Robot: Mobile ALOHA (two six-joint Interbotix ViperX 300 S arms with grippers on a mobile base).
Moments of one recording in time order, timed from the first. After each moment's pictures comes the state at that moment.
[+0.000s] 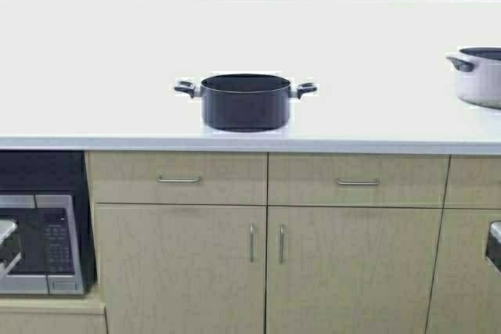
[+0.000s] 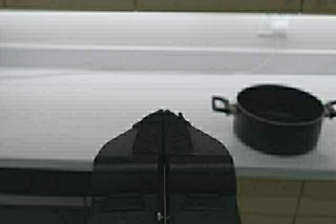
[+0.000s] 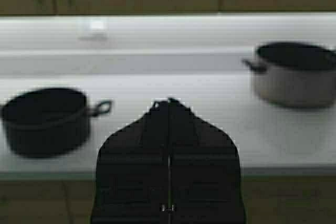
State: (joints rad) left arm 0.00 -0.96 1.17 0.00 -0.29 0.00; right arm 0.00 -0.96 1.17 0.00 -0.29 0.00
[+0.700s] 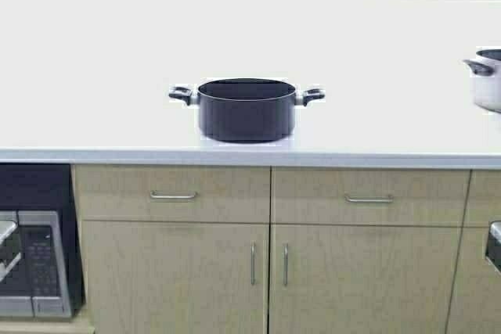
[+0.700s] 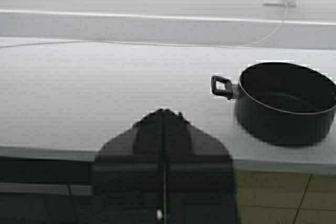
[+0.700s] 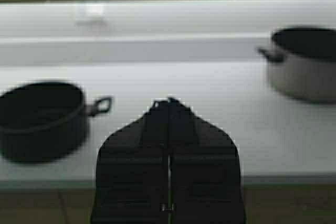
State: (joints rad) left arm -0.01 -0.92 1.18 0.00 -0.24 -0.03; right arm 0.01 -1.00 1.19 0.00 -0.22 0.01
